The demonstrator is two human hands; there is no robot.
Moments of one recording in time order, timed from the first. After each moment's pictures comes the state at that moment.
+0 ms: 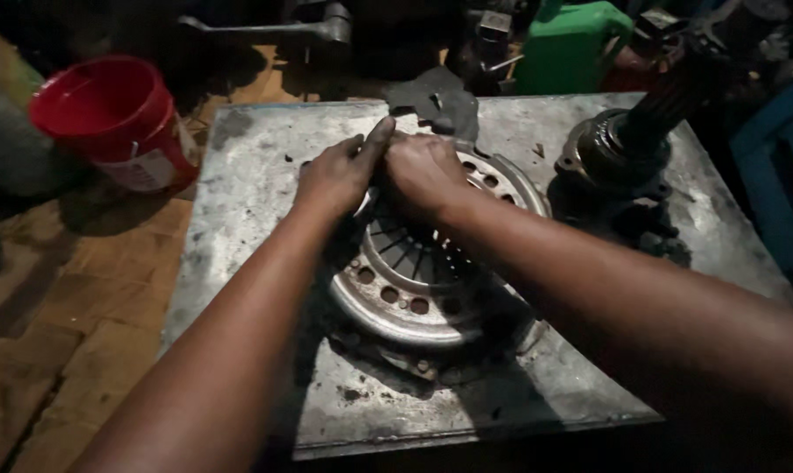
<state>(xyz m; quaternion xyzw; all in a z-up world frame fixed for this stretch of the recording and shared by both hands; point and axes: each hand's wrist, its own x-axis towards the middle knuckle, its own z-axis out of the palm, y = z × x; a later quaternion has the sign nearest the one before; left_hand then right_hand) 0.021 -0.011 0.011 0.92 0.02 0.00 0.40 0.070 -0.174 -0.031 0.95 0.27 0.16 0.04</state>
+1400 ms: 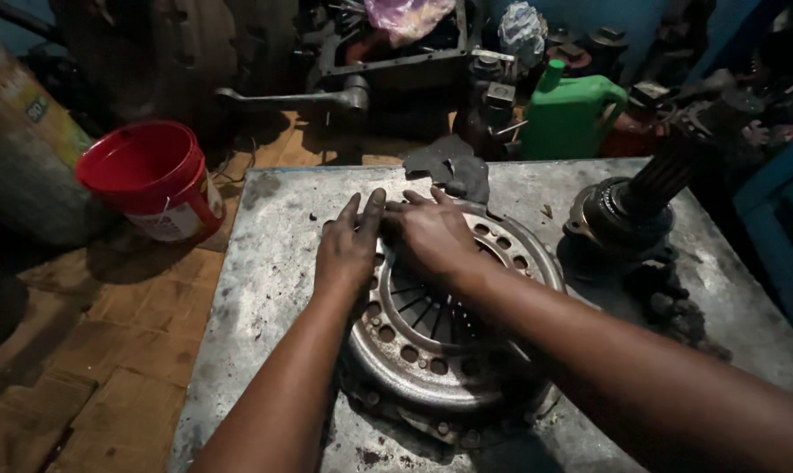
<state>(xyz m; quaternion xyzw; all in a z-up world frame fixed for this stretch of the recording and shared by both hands) 0.003 -0.004 -0.007 0.86 0.08 0.10 0.49 0.061 -0.172 -0.023 0.91 0.35 0.22 -0.09</state>
